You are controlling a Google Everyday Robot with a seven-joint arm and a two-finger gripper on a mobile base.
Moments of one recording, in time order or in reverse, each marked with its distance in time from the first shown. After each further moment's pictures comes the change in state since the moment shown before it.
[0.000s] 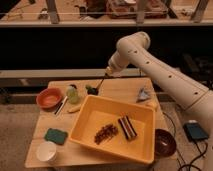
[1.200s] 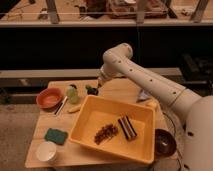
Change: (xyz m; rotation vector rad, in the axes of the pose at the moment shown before) arm 0.009 0.039 0.077 -0.045 0.101 -0.029
